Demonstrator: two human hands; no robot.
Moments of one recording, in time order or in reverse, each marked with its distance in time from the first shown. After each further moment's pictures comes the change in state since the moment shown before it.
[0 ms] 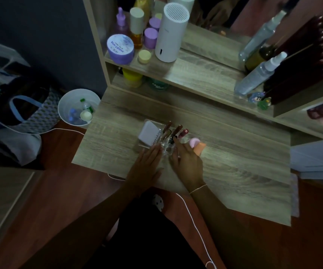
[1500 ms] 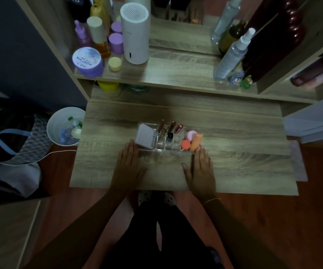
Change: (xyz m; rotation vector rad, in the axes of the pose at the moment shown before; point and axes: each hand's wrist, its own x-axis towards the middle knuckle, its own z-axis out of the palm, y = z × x) left_hand 0.003 -0.046 -0.015 -0.022 -0.077 -0.149; right_hand -0.061 0.068 0.029 -0.166 -0.088 0.276
